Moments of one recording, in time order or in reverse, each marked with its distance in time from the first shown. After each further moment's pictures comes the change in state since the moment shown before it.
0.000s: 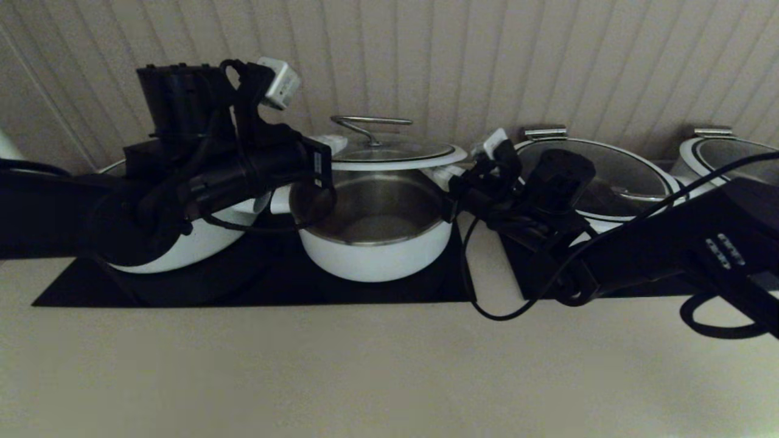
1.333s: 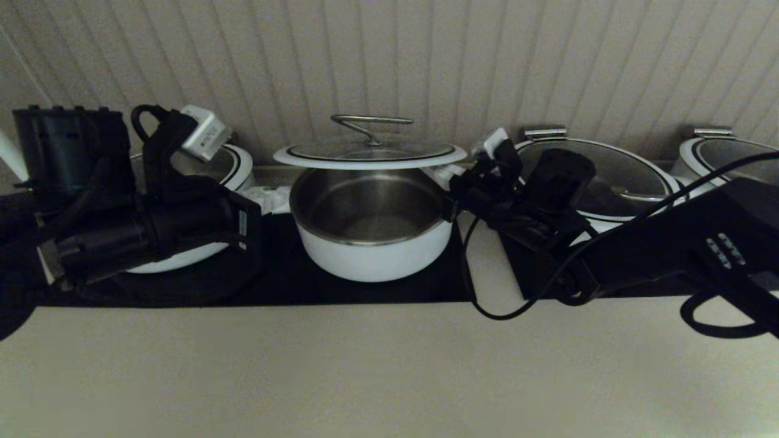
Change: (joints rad) left arm 0.087 -0.271 0.321 0.159 -0.011 0.035; right arm -0.003 -0.001 -0.001 0.001 -0.006 -0.001
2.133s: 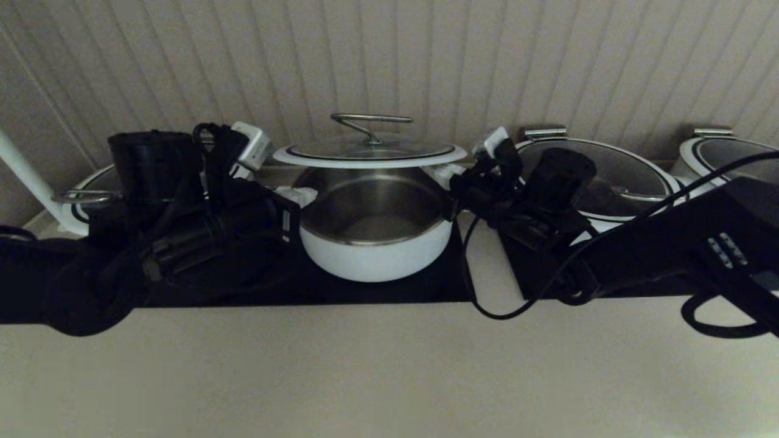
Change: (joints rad) left arm -0.021 0.202 -0.010 -0.278 0.011 -0.008; right arm 0.002 -0.004 0.000 0.000 -0.001 0.000
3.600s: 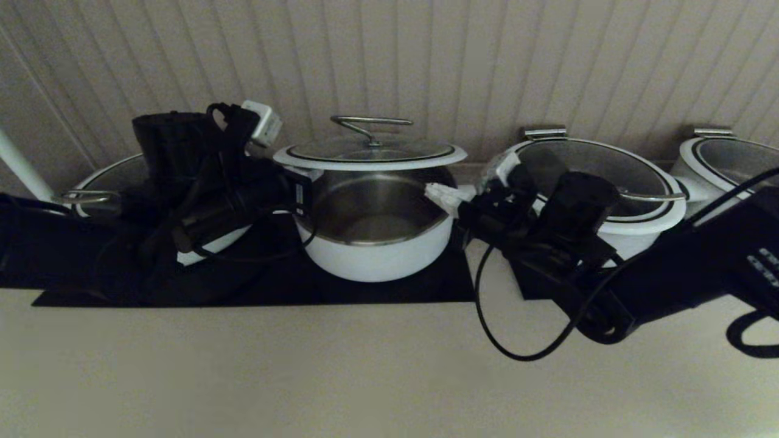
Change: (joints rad) left arm 0.000 0.086 -0.133 -0.041 0.029 -0.021; right arm 0.024 -0.099 0.280 -0.100 0.006 -0.004
